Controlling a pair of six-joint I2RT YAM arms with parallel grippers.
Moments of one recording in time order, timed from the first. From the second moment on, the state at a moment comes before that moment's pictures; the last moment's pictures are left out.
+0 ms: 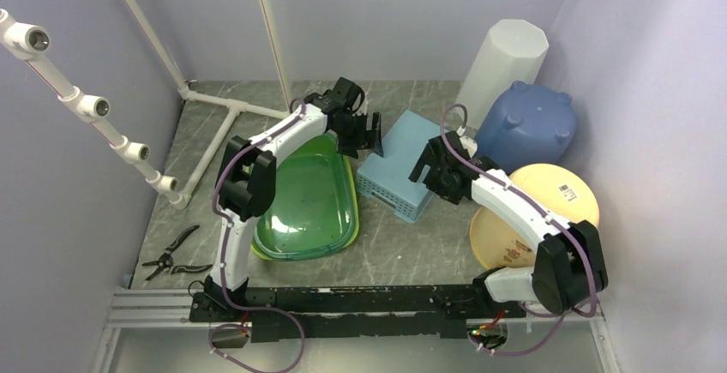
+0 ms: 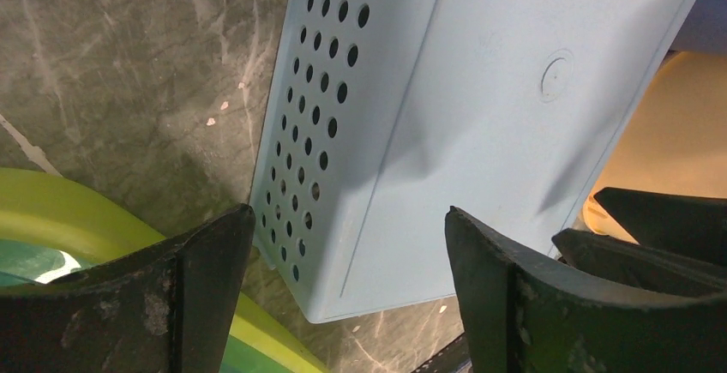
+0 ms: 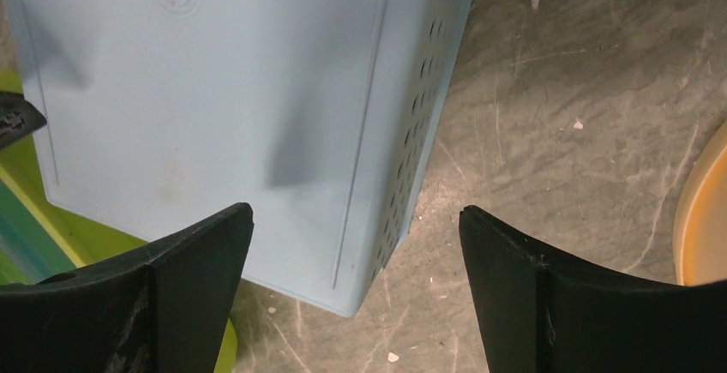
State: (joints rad) left arm -0.56 2.16 1.88 -0.73 0.35 -0.46; right arm 0.44 1.30 0.90 -0.61 0.20 0.89
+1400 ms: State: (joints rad) left arm -0.62 2.09 1.72 -0.62 0.35 -0.67; right arm 0.29 1.67 1.40 -0.73 0.18 0.50
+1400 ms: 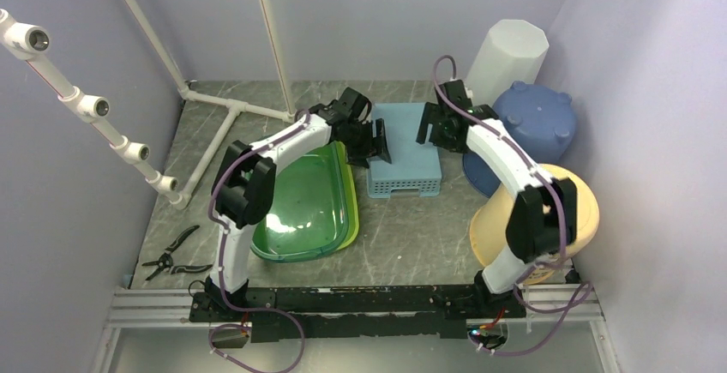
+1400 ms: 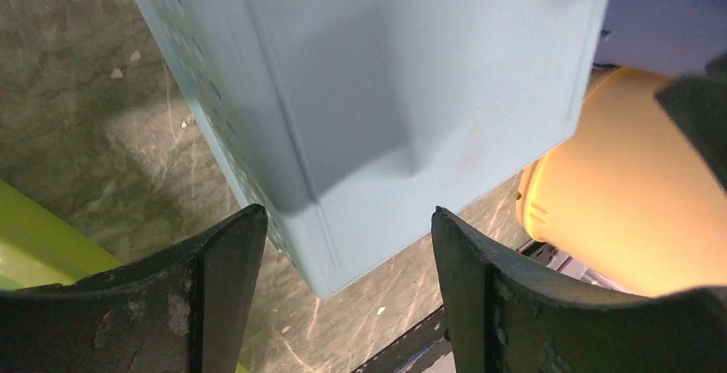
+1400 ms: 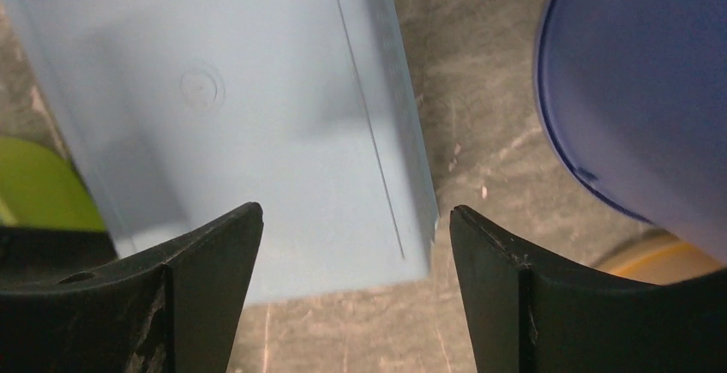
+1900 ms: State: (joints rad) left arm -0.62 1.52 1.51 -0.69 0.04 -0.66; right arm 0.45 1.35 1.08 -0.62 0.09 0.54
